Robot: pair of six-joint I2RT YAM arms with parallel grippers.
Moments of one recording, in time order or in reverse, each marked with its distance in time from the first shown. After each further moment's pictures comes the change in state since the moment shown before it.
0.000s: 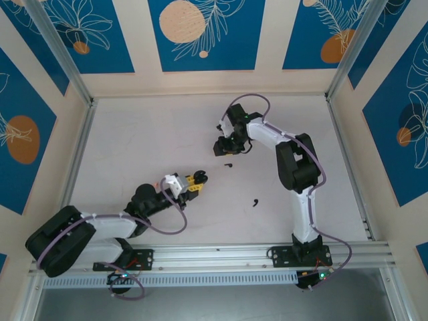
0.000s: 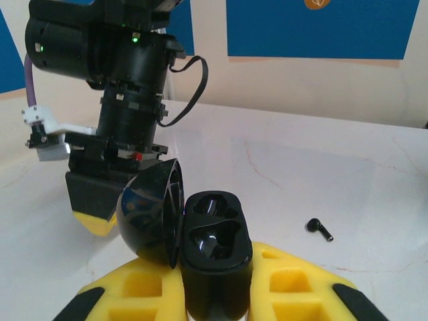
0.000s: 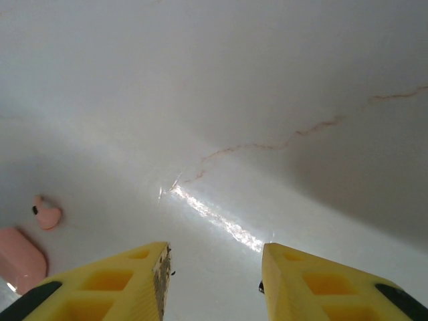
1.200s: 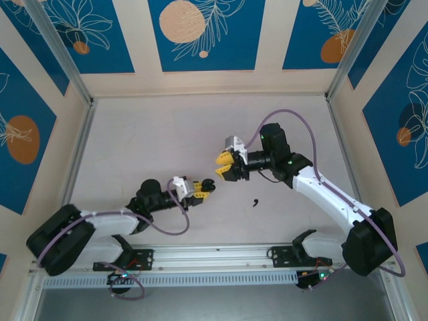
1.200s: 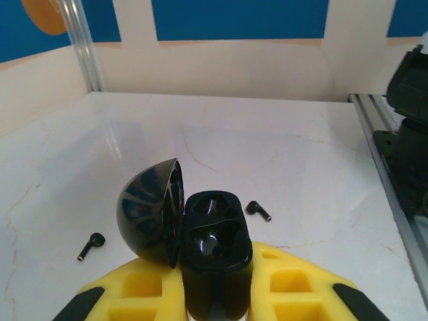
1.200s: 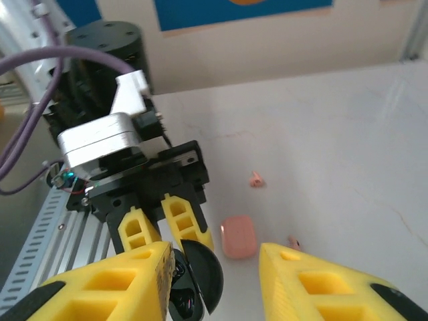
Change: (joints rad) left arm -0.015 0.070 0.059 -0.058 0.197 0.027; right arm 0.060 -0.929 -0.742 0.561 -0.485 -0.479
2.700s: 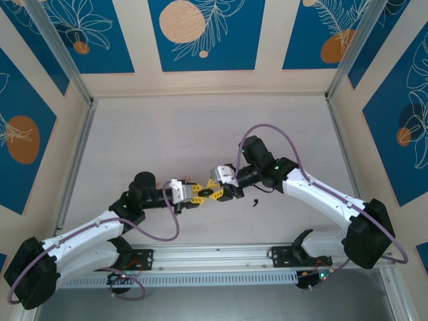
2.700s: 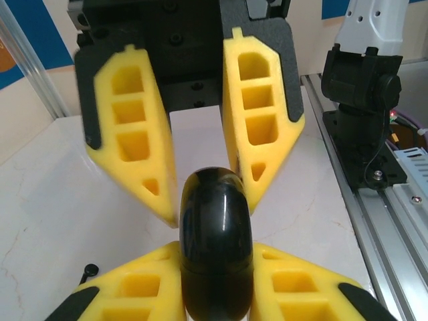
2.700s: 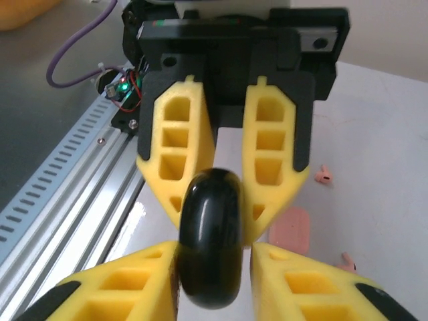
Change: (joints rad) left arm 0.001 -0.376 0.159 -0.647 0.137 0.237; right arm 0.193 0.040 0.005 -0.198 0.013 -0.484
